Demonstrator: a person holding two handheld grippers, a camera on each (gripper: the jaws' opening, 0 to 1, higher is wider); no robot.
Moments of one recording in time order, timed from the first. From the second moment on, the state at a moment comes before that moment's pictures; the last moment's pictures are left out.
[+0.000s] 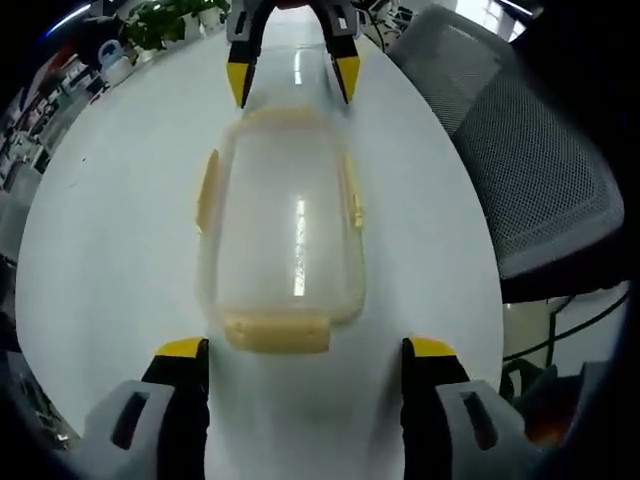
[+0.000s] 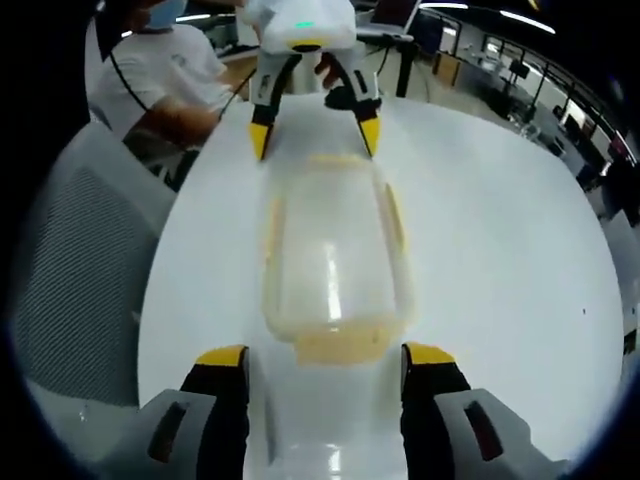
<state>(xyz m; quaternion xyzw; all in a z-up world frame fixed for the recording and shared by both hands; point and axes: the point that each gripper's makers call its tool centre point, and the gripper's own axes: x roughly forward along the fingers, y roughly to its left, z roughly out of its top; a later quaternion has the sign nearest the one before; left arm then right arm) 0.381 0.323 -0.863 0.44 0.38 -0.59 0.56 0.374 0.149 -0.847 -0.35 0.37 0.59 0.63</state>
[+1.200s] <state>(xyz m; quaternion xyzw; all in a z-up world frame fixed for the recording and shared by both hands) 0.389 0.315 -0.861 0.42 0.40 -0.58 0.57 0.388 0.149 -0.860 -0.37 0.38 0.58 0.62</state>
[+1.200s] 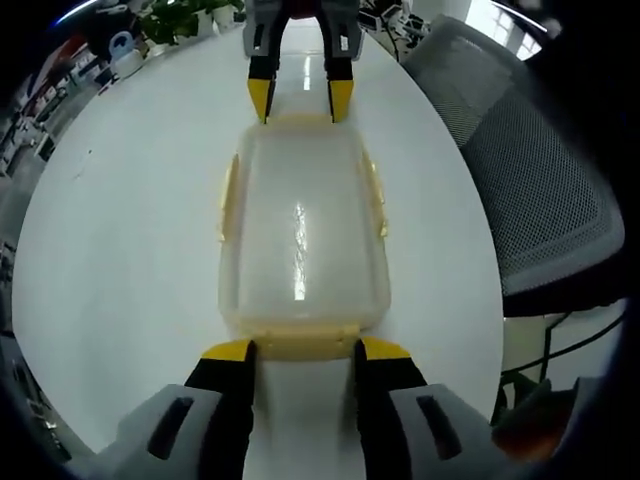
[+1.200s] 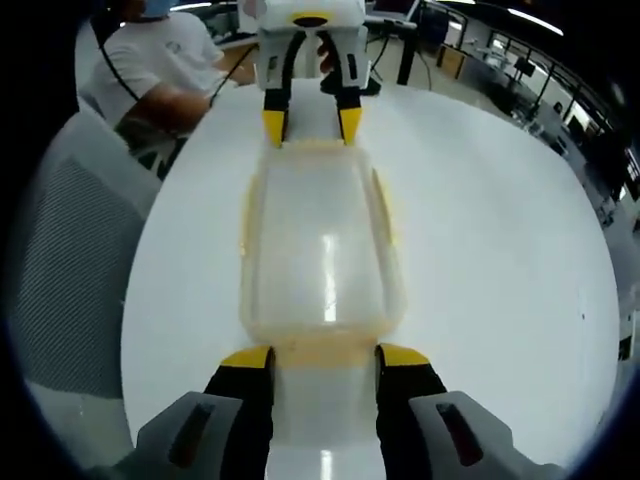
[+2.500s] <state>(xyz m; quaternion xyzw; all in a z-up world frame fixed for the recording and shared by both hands) 0.394 0.309 -0.862 0.42 0.41 -0.57 0.57 0.389 0.152 -0.866 -0.40 0.42 0.56 0.59</state>
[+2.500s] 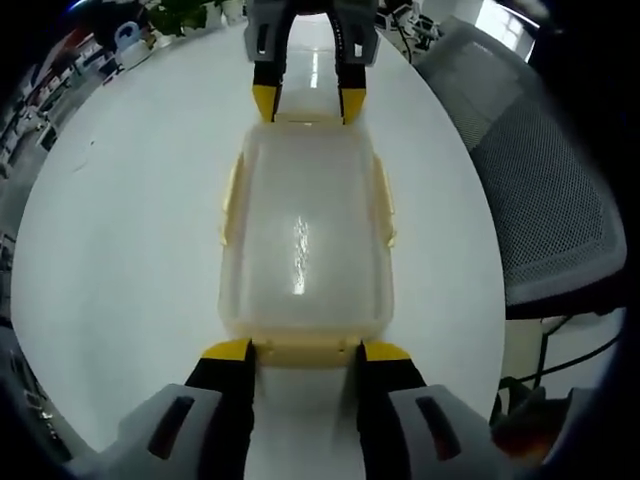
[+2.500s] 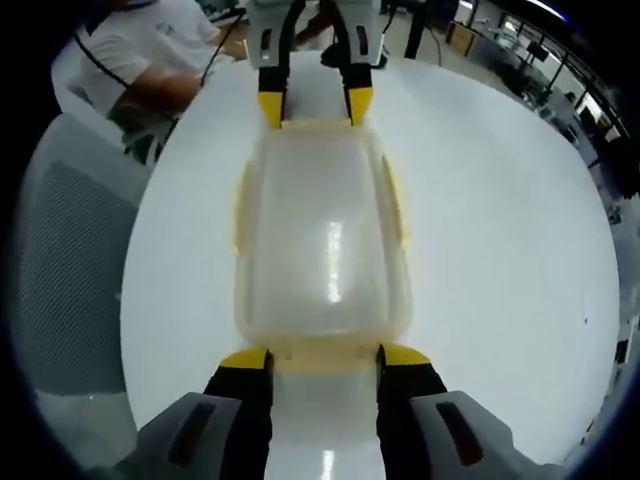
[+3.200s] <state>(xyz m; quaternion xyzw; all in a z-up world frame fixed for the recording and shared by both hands) 0.390 0.314 -0.854 0.43 0.41 -0.57 0.57 0.385 0.154 -0.861 -0.40 0.42 0.57 0.58</state>
